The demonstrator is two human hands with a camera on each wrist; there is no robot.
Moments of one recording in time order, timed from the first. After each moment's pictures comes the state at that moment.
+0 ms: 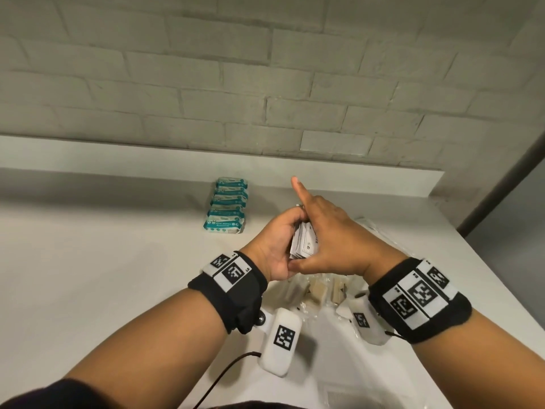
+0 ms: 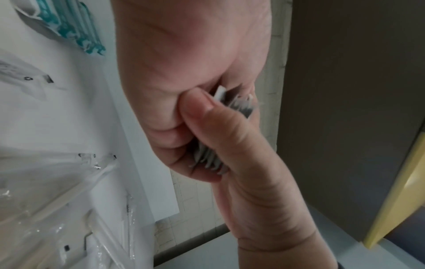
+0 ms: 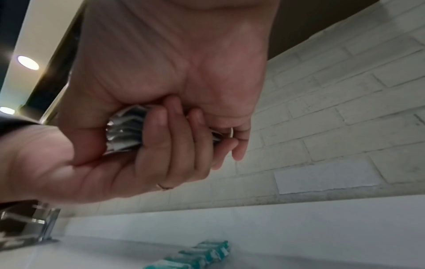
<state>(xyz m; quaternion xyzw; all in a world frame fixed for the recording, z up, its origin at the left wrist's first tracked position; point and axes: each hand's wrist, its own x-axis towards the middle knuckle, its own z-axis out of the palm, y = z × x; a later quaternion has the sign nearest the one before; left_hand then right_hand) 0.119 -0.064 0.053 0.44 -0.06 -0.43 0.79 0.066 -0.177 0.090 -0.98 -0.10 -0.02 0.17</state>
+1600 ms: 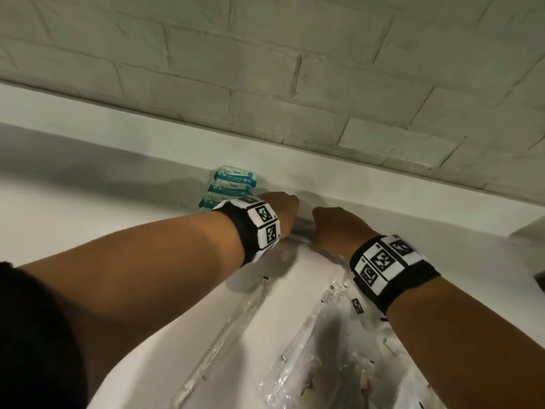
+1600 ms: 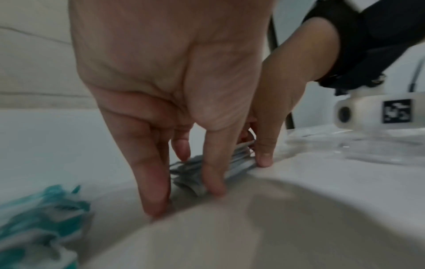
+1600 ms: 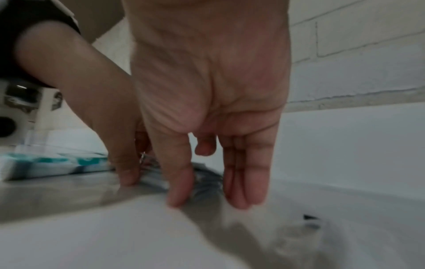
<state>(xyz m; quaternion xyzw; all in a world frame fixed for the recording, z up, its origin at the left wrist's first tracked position) 0.320 -0.103 -0.005 0.95 -0.28 -0.11 0.01 0.280 -0.241 -0.004 -0.99 -0.01 0.15 0.00</state>
